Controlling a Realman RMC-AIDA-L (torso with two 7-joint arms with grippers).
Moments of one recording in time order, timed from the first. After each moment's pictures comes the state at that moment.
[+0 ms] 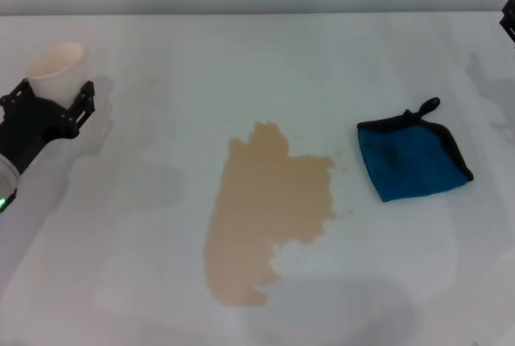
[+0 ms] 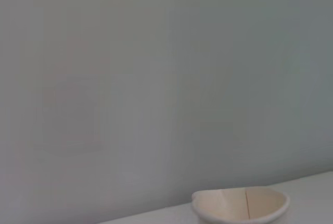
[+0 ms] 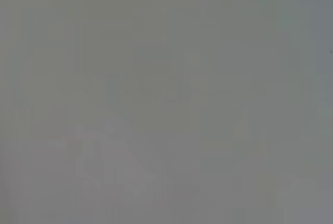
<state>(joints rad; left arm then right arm) -0.47 -2.09 0.95 0.12 0.83 0.99 -0.40 0.46 2.02 -1.79 -0.22 0.44 -0.90 0.38</state>
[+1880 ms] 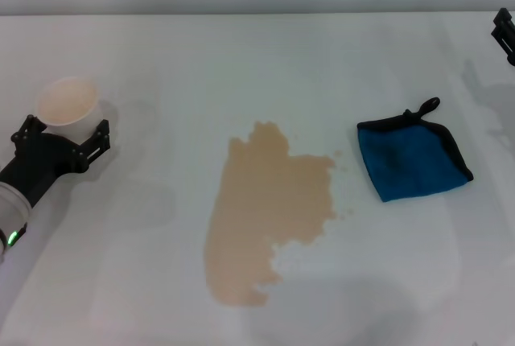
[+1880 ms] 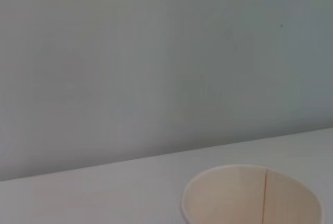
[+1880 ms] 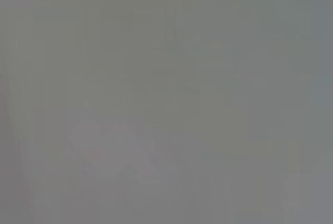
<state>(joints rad) -0.47 -2.09 0.95 0.00 0.80 0.99 -0.34 0.44 2.03 -1.82 -0.22 0.43 -0.91 0.38</state>
